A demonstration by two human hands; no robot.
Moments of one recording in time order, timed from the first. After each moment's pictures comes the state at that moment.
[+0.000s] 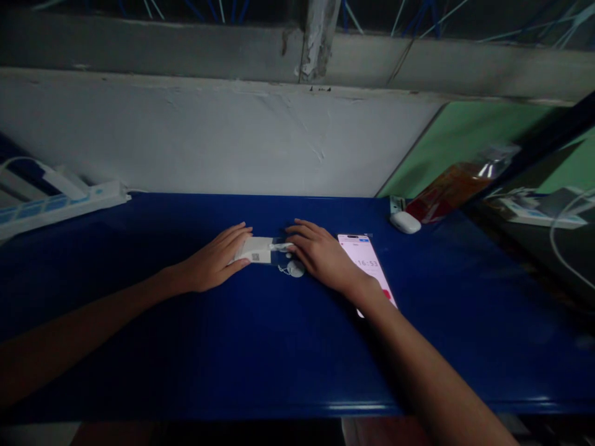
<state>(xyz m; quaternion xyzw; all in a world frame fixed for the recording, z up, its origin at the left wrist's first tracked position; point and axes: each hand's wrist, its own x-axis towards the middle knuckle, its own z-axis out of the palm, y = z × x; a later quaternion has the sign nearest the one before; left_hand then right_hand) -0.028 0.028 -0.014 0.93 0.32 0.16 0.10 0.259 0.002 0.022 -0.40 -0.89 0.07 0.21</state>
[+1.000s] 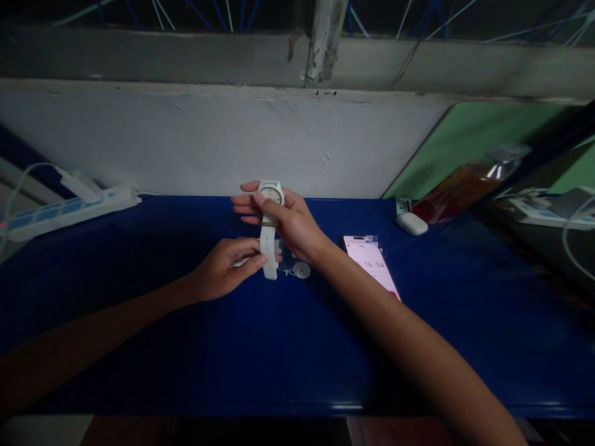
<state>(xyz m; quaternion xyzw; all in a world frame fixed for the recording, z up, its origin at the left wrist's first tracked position) 0.013 -0.009 0.046 0.76 0.29 0.33 0.47 0.173 0.024 0.080 -0.26 -0.52 0.65 0.50</state>
